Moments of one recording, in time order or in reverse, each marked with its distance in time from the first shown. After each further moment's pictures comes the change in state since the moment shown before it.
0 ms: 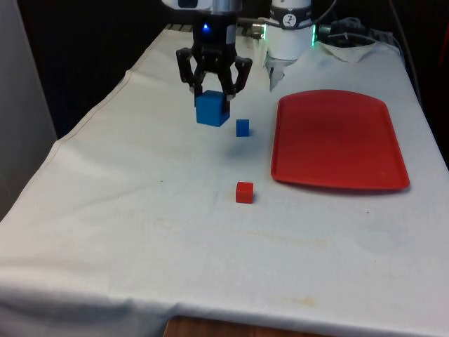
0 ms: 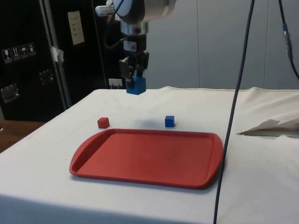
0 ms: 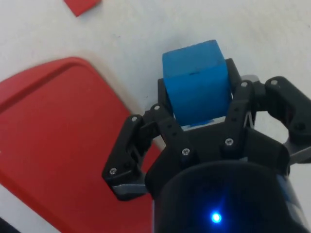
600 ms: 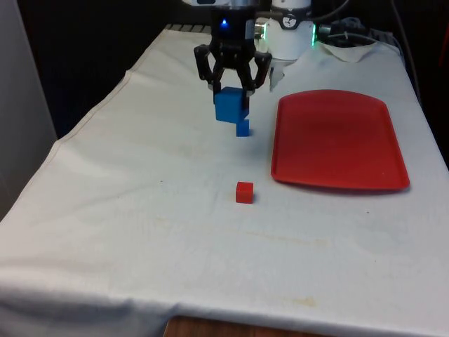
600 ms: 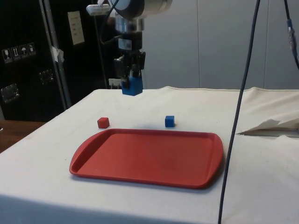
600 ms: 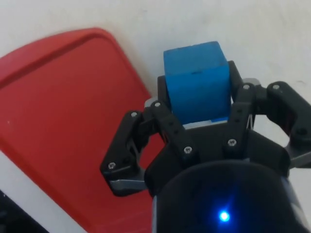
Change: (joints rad) arm 0.021 -0.039 0.025 -0.002 -0.043 -0.036 0.076
